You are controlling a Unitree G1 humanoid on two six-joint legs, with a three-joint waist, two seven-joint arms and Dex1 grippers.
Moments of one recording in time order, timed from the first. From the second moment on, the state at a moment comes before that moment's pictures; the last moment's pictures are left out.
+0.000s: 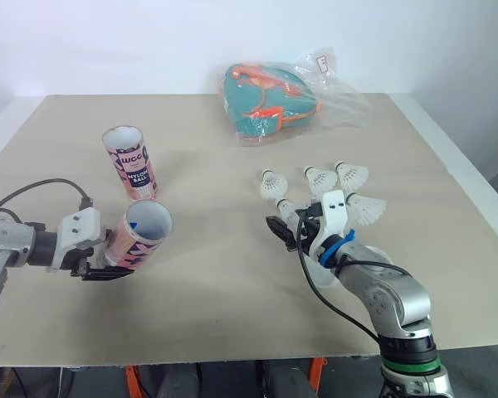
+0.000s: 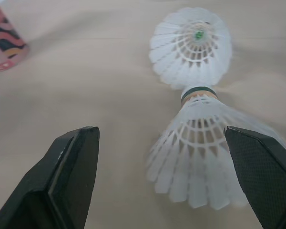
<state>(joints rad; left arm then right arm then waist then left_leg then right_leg) -0.24 1.04 0.08 0.09 -0.29 0.16 -1.38 -0.32 -0.28 -0.01 -0.33 0.48 0.81 0.19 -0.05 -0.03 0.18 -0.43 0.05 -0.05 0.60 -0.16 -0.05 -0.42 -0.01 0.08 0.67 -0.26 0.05</state>
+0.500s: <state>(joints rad) -0.21 1.08 0.07 0.06 -0.28 0.17 -1.40 -0.31 -0.26 0.00 -0.33 0.45 0.80 0.20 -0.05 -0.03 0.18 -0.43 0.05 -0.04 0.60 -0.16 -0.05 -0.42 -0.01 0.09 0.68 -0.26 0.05</state>
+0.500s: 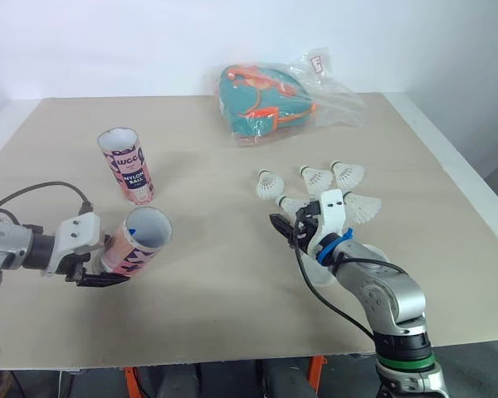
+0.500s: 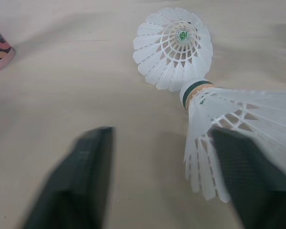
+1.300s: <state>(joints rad) -0.20 1.08 0.05 0.06 -0.28 0.18 -1.40 -0.35 -0.49 -0.01 -0.51 0.63 0.77 0.63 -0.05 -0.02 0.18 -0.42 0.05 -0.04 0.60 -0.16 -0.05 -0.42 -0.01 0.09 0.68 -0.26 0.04</state>
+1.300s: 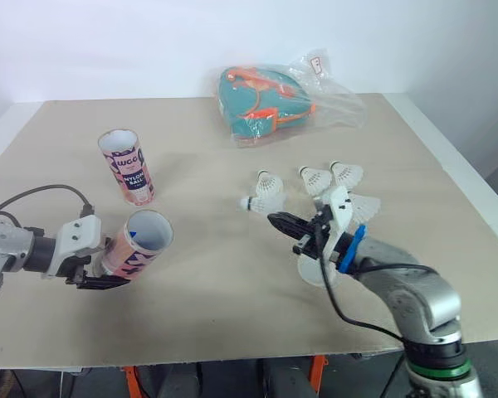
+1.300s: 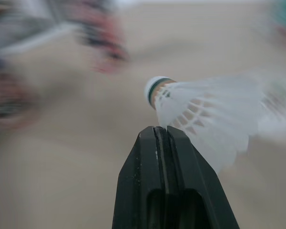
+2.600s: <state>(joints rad) -0.31 1.03 0.00 0.10 -0.21 0.18 -1.47 -0.98 -0.27 0.34 0.01 0.46 0.49 1.24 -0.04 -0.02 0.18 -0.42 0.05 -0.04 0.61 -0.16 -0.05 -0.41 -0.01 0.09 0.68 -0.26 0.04</state>
